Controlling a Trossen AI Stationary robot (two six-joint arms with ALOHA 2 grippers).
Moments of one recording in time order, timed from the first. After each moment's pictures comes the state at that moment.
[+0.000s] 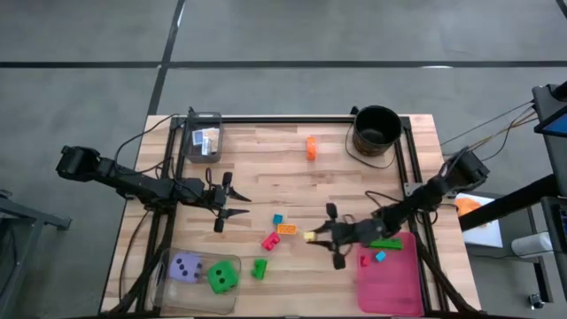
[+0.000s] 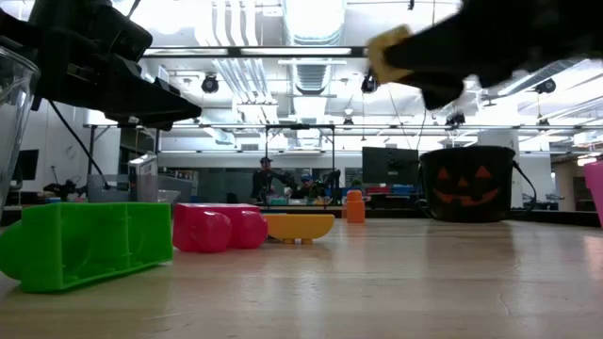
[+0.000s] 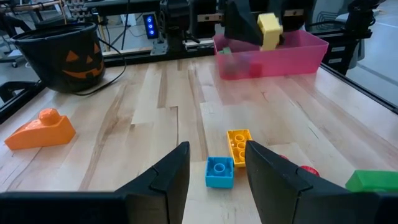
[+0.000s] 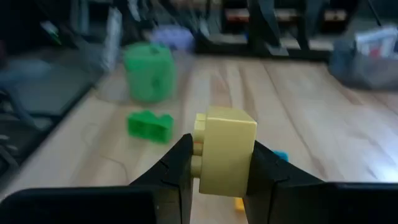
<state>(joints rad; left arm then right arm) -0.14 1.04 0.16 0.63 -0.03 0.07 0.49 1.60 0.56 0.78 0.42 0.12</state>
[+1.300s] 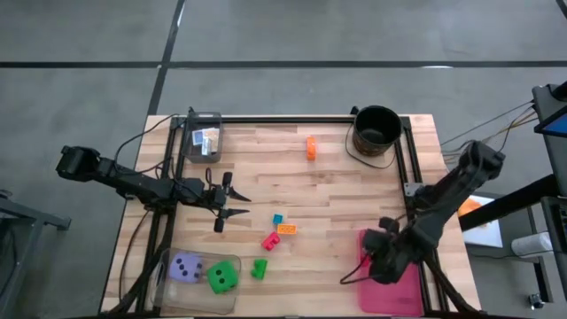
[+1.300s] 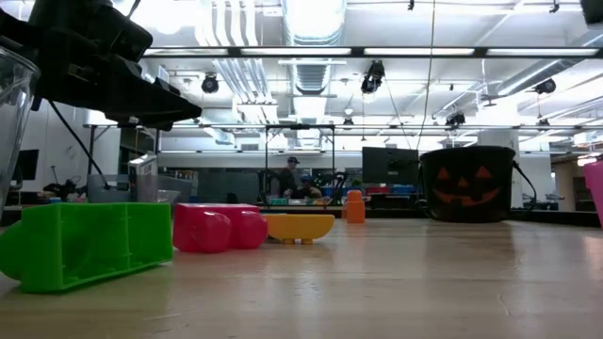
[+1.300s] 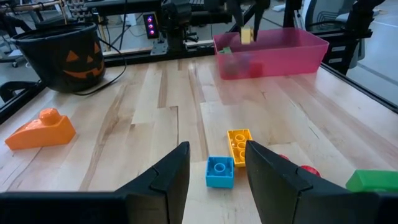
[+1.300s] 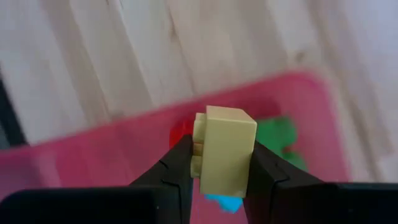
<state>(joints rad) -0.14 1.04 0.16 0.63 -0.03 0.07 0.83 1.40 0.93 -0.89 0.21 1.22</state>
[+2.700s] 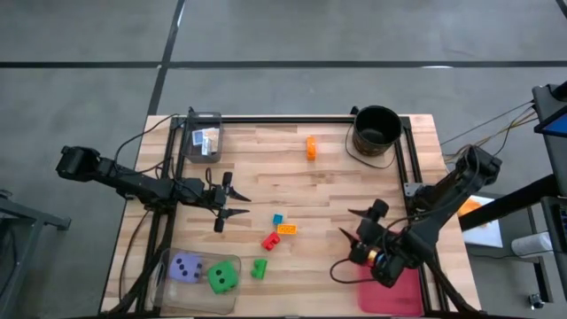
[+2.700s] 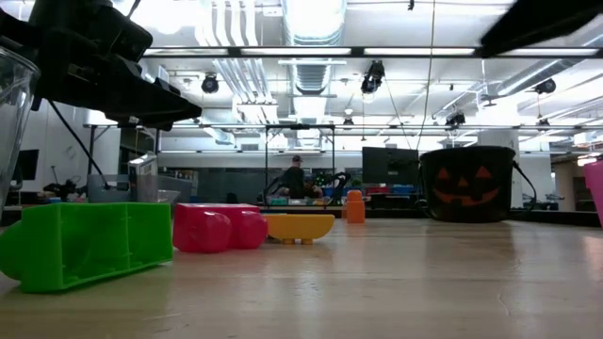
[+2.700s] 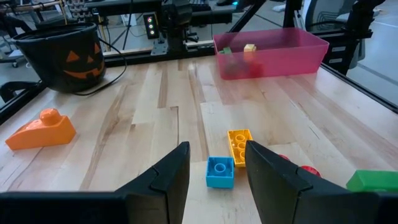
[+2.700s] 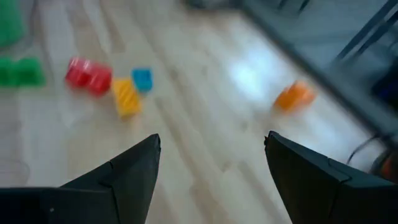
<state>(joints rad) -0.14 1.04 0.16 0.64 -0.03 0.07 0.82 1.48 1.02 -0.91 1.05 1.11</state>
